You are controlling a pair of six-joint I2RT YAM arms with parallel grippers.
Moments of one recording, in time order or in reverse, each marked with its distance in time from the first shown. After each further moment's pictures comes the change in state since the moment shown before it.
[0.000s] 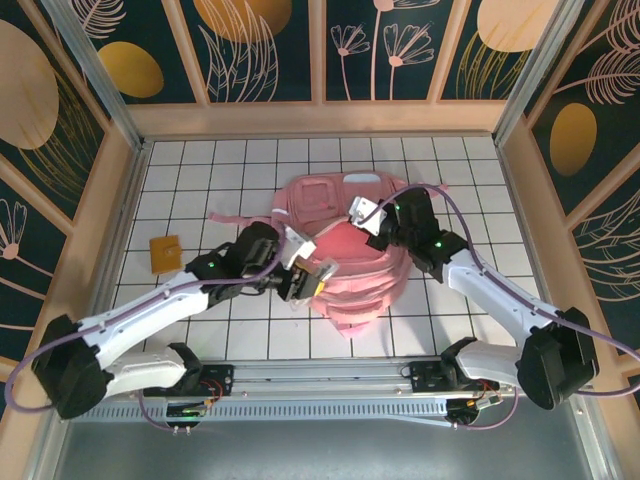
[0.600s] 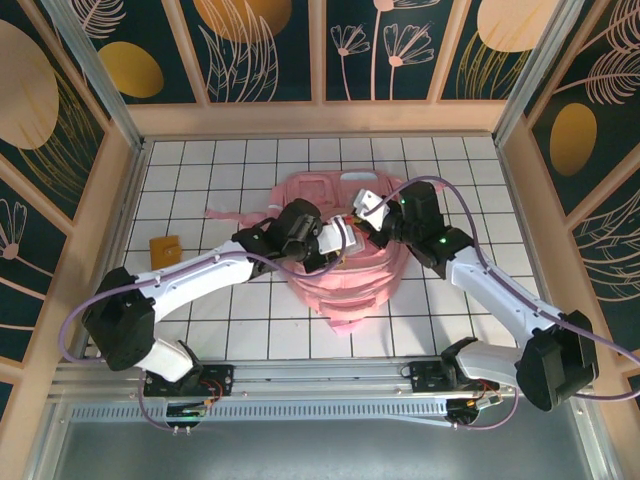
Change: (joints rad) left arm -0.022 0.320 0.260 0.088 -0.274 0.718; right arm -0.037 -0.016 0.023 -0.027 -0.123 0.087
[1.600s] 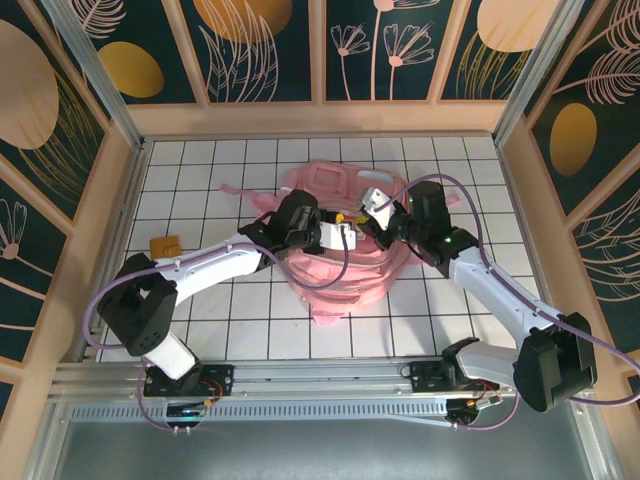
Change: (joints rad) left arm 0.063 0.107 -0.012 0.254 -0.004 0.502; right arm -0.066 -0.002 -0.031 0.022 -0.146 0.082
